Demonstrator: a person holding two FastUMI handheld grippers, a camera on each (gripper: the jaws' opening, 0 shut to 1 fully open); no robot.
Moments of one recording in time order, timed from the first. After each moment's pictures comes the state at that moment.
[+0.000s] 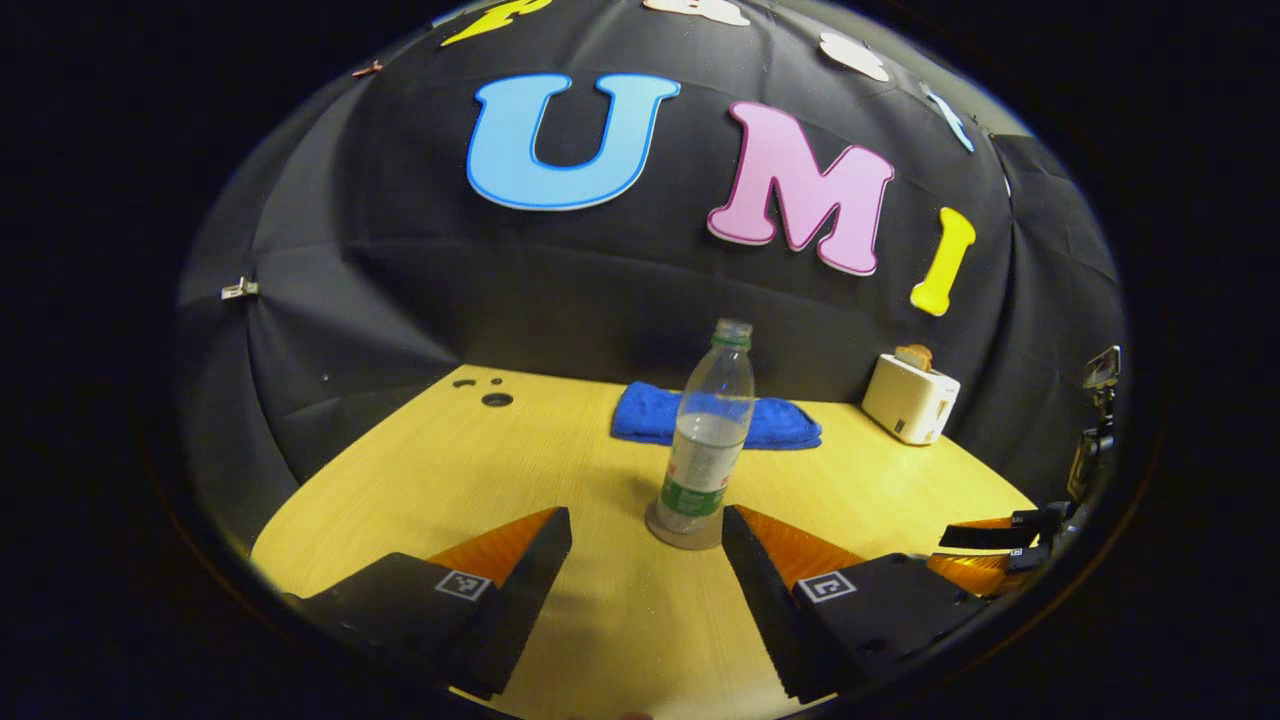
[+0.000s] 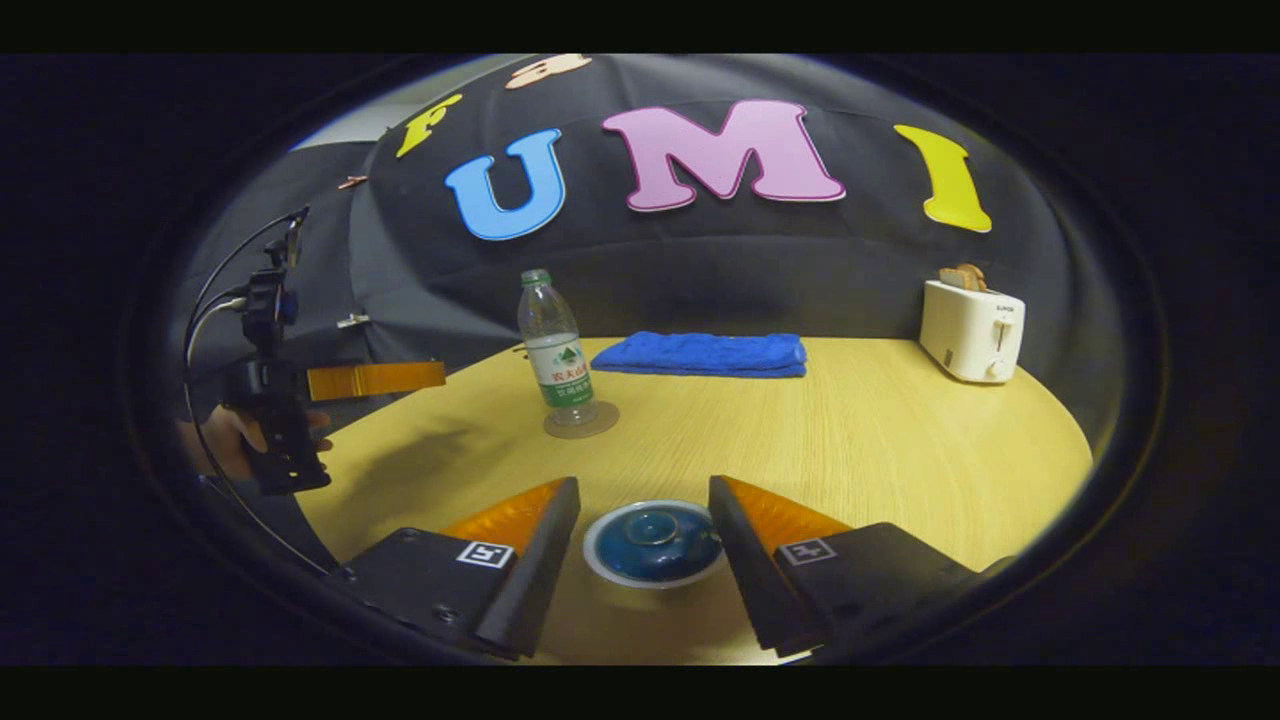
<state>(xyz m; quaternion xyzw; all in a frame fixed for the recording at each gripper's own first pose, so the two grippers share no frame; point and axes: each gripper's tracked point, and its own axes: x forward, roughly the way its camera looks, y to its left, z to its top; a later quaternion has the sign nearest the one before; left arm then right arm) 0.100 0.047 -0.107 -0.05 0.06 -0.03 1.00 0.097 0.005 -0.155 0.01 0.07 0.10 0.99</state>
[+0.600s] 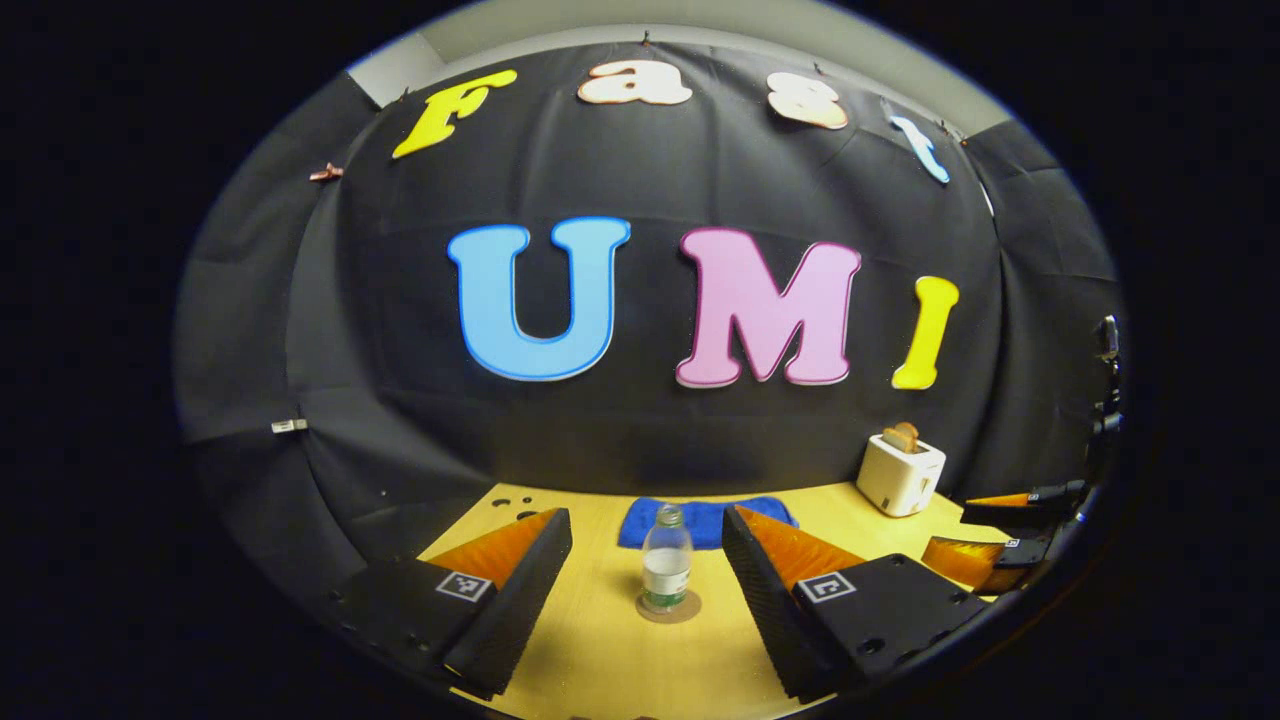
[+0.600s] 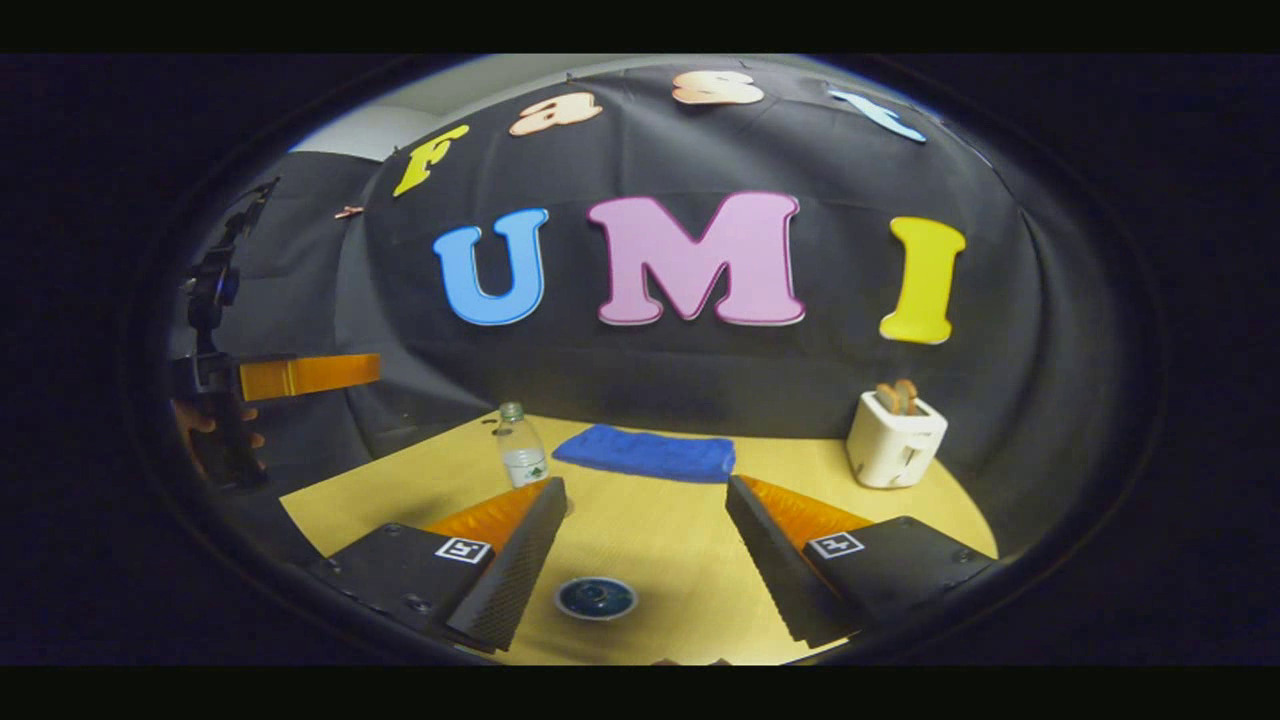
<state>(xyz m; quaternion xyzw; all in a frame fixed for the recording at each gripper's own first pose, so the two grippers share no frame) 0.027 -0.006 0.073 0.01 -0.05 0.03 1.00 0.045 -0.048 0.023 -0.03 -0.03 0.03 1.00</state>
